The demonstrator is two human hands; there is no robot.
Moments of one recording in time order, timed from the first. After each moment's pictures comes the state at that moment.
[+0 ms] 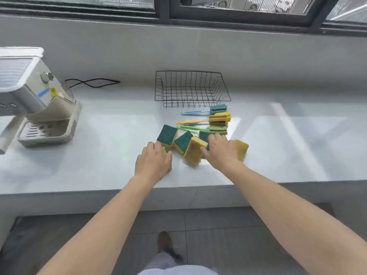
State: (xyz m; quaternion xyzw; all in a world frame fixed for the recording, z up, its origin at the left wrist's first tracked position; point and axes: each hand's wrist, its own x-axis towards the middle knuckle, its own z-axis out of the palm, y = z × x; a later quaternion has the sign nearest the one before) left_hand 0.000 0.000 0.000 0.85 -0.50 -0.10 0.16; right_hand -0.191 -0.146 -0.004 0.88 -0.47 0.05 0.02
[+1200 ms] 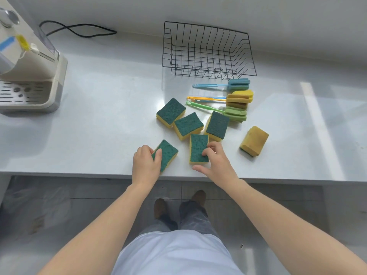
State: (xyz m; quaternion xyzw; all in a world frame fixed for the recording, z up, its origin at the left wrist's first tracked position) left_hand 0.033 0.016 -0.110 0.87 -0.31 -0.23 0.31; right_hand -0.187 -0.115 -0.096 0.88 -0.39 0.07 -0.27
